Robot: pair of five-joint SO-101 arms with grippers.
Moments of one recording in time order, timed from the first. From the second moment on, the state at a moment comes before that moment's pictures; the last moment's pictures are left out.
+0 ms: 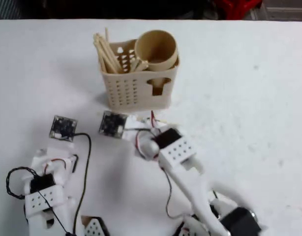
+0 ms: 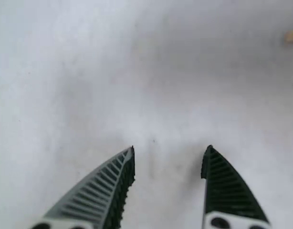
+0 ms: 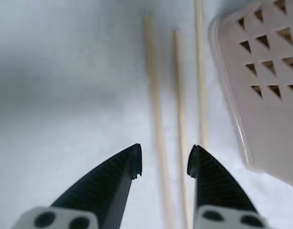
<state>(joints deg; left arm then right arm) -27.9 -66.1 92.5 40.0 -32.8 -37.7 -21.9 46.1 47.0 45.1</state>
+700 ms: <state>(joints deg) -27.9 -66.1 92.5 40.0 -32.8 -28.8 -0.7 45.6 27.9 47.7</state>
